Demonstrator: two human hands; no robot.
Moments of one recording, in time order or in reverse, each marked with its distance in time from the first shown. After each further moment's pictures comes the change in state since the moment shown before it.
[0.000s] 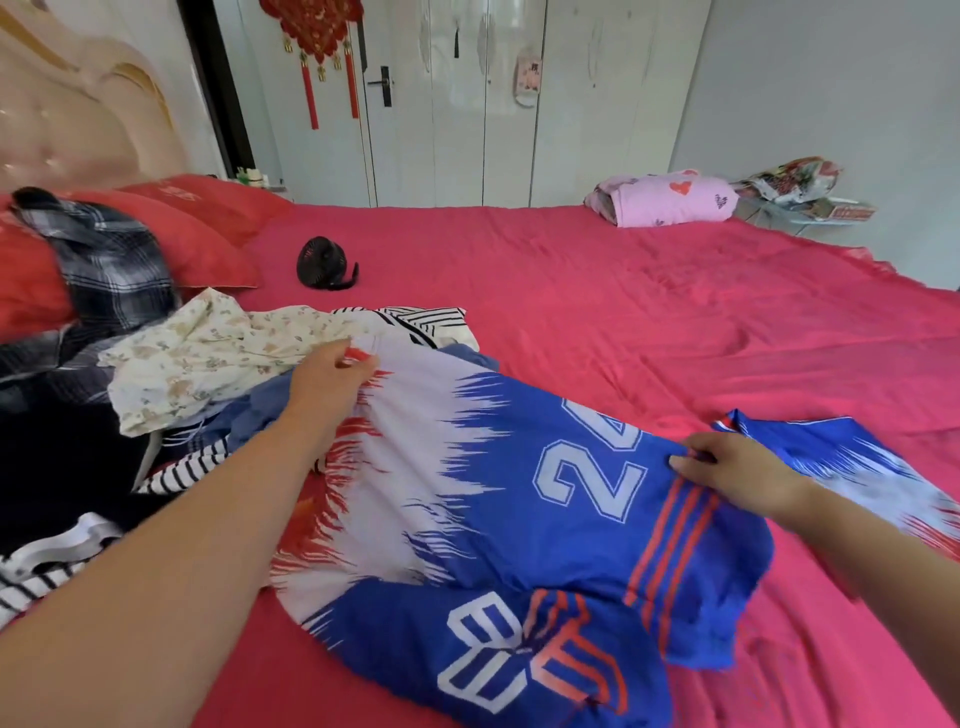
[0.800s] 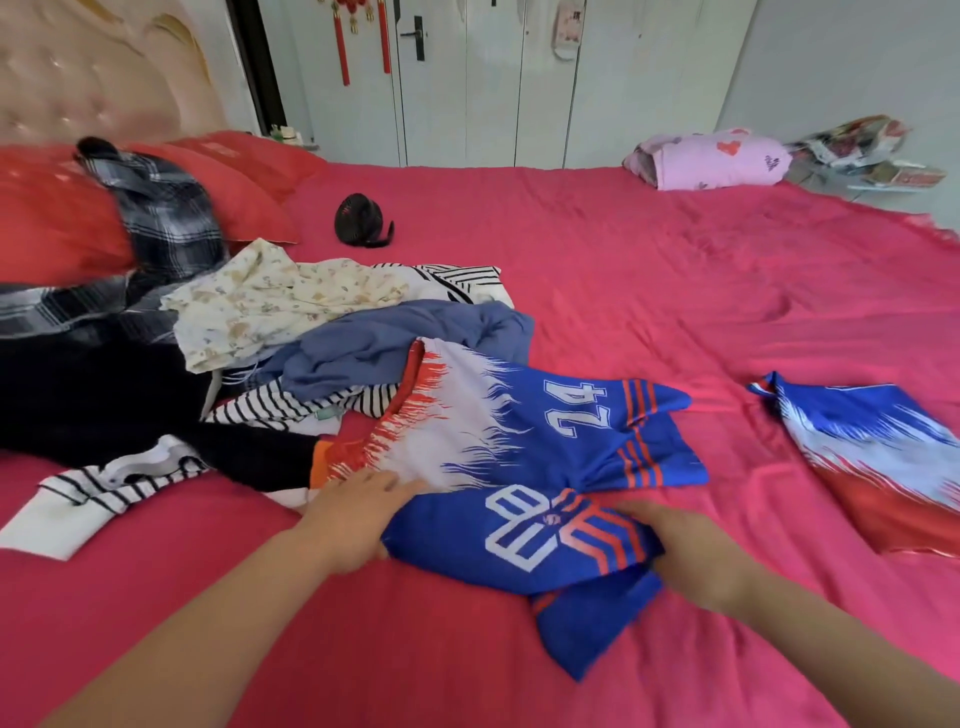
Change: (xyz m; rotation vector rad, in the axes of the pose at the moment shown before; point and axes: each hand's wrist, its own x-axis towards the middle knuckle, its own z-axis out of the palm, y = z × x) left_hand -0.106 -0.109 -0.045 1.365 -0.735 0.319; right_hand -0.074 -0.031 0.100 -0.202 -0.271 -0.226
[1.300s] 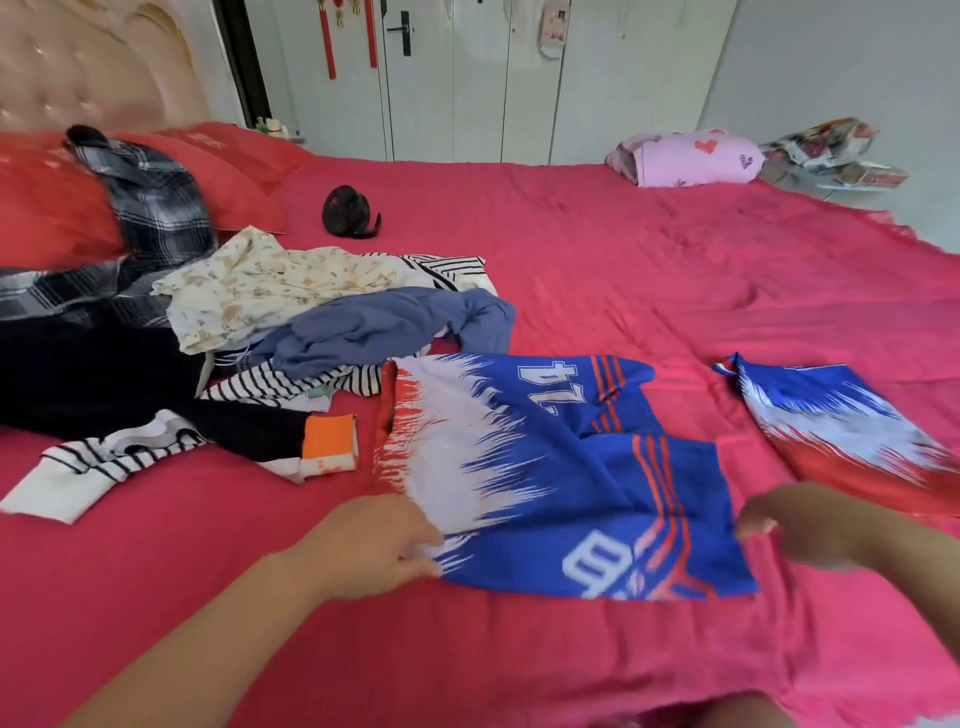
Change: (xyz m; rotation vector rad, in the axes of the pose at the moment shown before) left_hand -0.053 0.043 0.000 -0.230 0.186 0.317; right_hand -0.070 0.060 -0.067 -0.450 -0.201 0.197
